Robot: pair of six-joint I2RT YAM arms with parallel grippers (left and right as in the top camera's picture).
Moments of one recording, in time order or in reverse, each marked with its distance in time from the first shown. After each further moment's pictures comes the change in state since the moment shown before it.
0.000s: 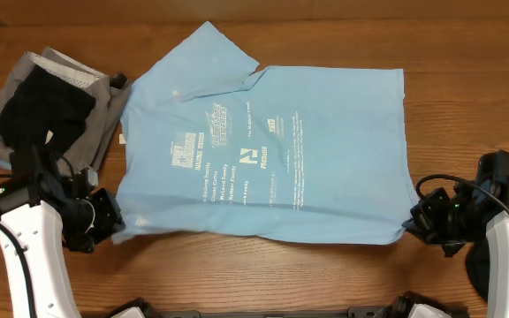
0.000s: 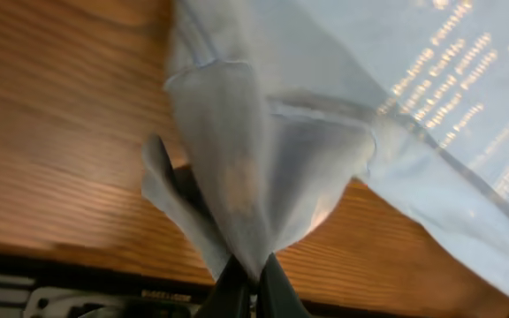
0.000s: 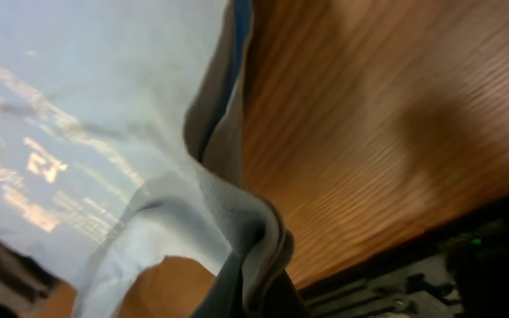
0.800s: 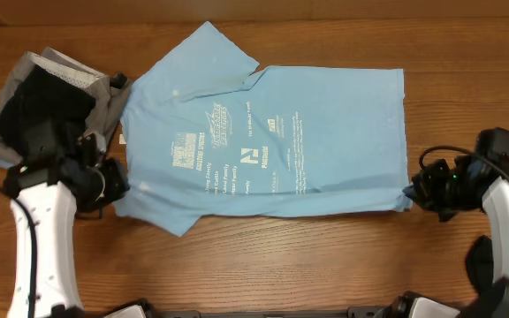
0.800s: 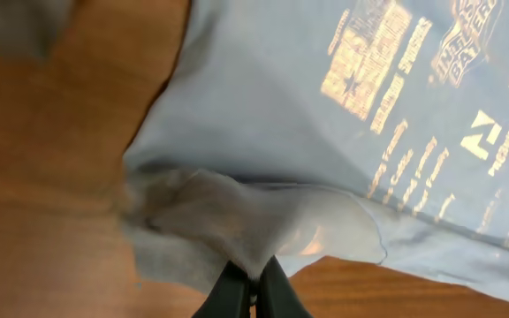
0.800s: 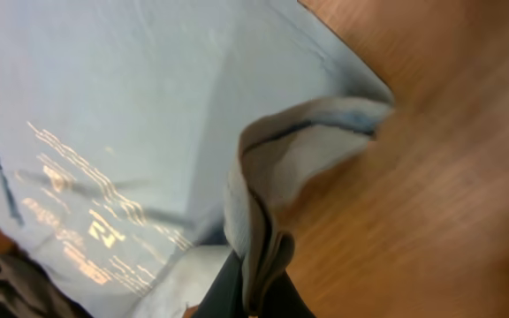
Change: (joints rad) left arm -0.140 0.111 0.004 0.363 0.007 -0.013; right arm 0.000 0.247 0.000 0.390 -0.072 0.070
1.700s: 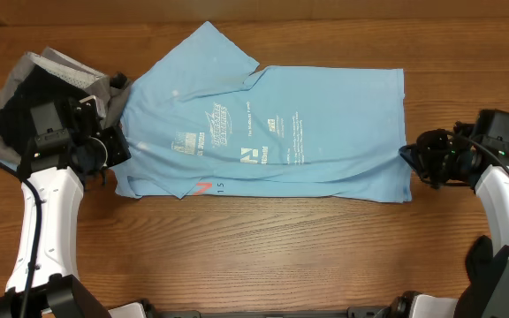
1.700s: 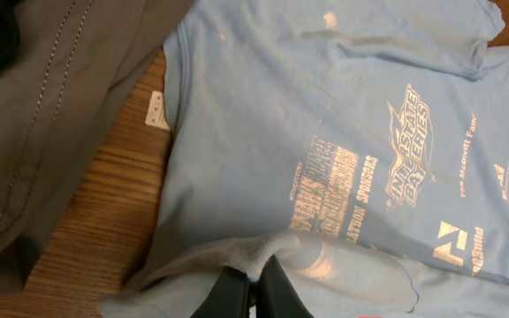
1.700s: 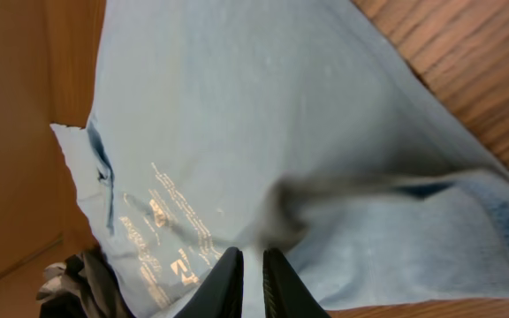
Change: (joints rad) left arm -0.026 0.084 0.001 0.370 0.030 -0.008; right arm 0.037 0.087 0.000 0.383 -0.126 0.069
